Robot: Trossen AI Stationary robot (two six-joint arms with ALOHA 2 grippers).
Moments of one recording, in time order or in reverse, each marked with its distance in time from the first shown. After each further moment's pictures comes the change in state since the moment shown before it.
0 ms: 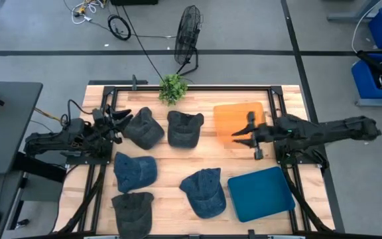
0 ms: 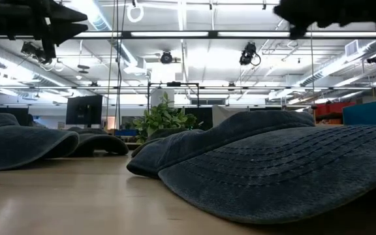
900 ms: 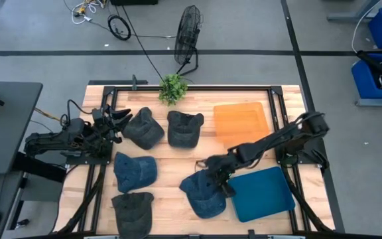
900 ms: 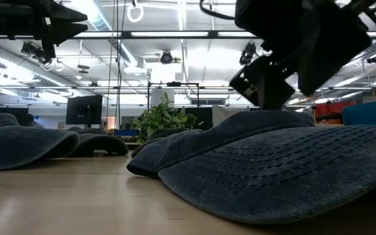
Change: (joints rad) left arm 0.000 0.000 0.002 0.001 -0.011 0.002; right arm 0.264 1.005 0.556 -0.370 -0.247 0.156
